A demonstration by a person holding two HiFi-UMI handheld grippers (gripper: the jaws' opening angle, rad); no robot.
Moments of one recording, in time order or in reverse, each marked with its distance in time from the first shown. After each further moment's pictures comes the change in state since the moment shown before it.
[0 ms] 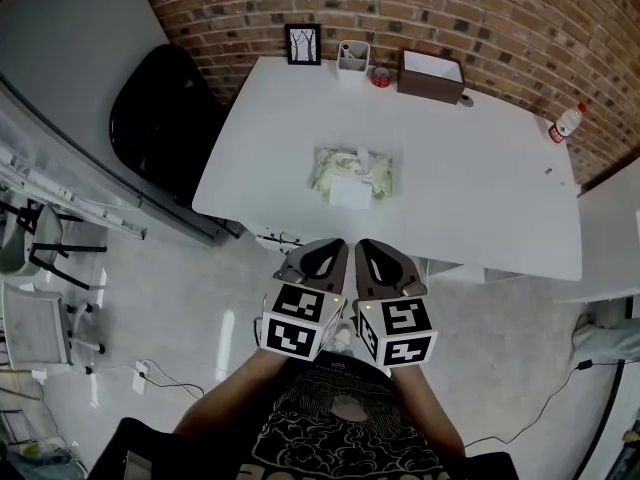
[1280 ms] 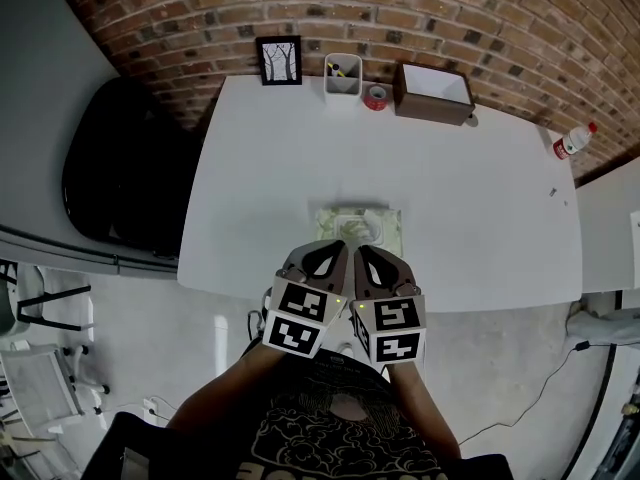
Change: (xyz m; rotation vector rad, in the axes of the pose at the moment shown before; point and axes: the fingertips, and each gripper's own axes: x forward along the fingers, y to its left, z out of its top) left arm 0.130 0.113 0.037 0.054 0.076 -0.158; right arm 0.161 -0.060 0.017 0.014 0.163 -0.153
